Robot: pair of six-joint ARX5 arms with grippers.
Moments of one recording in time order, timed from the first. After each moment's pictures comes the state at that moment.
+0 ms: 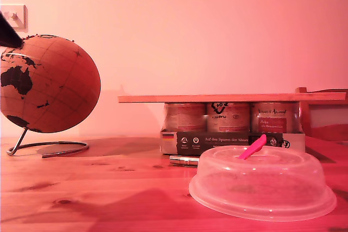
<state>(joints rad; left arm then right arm) -0.26 0.66 0.43 -0.09 0.12 -0.09 0.08 0.57 0.30 0.10 -0.20 -0.05</state>
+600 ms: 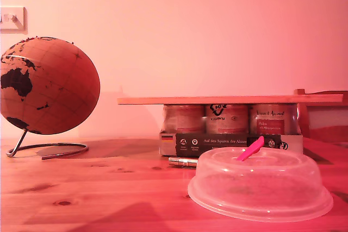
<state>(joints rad) -0.26 0.32 0.33 -0.12 -0.06 -0.11 0.08 0.56 0.30 0.10 -0.16 0.01</state>
